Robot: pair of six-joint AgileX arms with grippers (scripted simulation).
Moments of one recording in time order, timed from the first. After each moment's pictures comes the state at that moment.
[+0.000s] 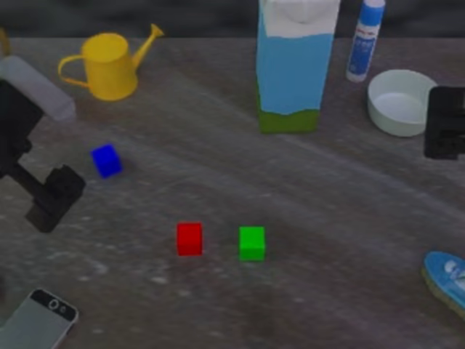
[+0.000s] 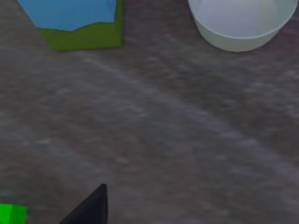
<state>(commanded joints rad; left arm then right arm) -0.15 1.27 0.98 -0.79 0.17 0.56 0.39 1.14 1.01 -0.70 0.17 0.35</state>
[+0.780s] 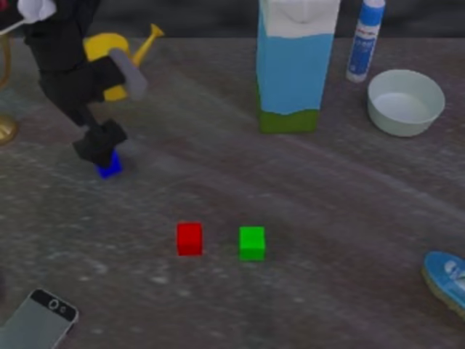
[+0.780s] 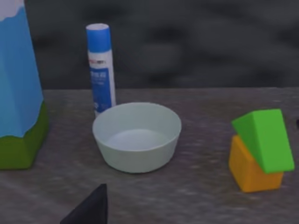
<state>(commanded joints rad) -0.18 2.27 1.90 -1.21 0.05 0.88 0.05 0.13 0.09 -0.10 0.04 0.02</state>
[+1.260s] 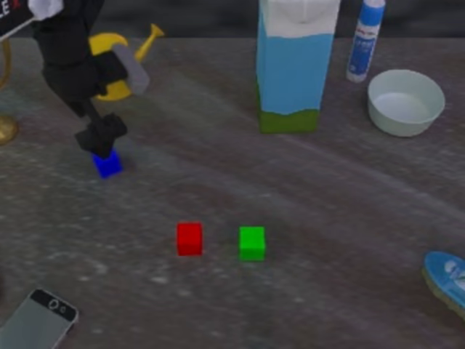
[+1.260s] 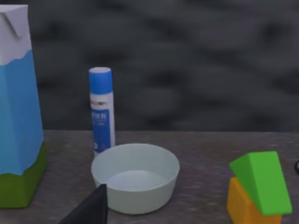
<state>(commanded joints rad) -0.17 2.37 2.02 -1.22 0.00 0.90 0.01 0.00 0.00 0.00 0.00 0.00</state>
